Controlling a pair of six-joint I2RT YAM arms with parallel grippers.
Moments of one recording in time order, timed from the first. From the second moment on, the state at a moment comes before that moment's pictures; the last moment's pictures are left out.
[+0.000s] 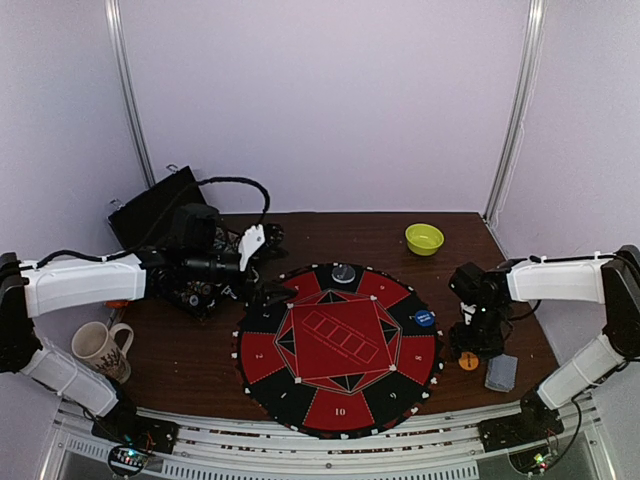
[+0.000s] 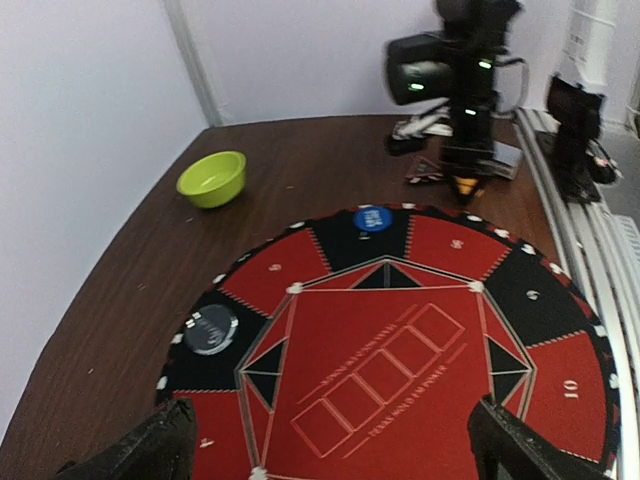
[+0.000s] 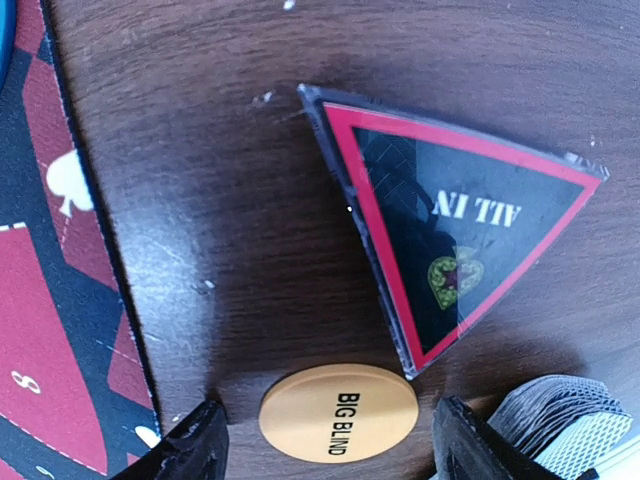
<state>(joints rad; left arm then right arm) -0.67 1.38 0.90 0.07 0.53 0.38 0.45 1.45 0.74 -0.87 0.05 0.57</state>
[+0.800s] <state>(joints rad) -0.77 1.36 0.83 0.00 0.54 0.65 0.50 1.45 0.73 -0.85 0.05 0.60</state>
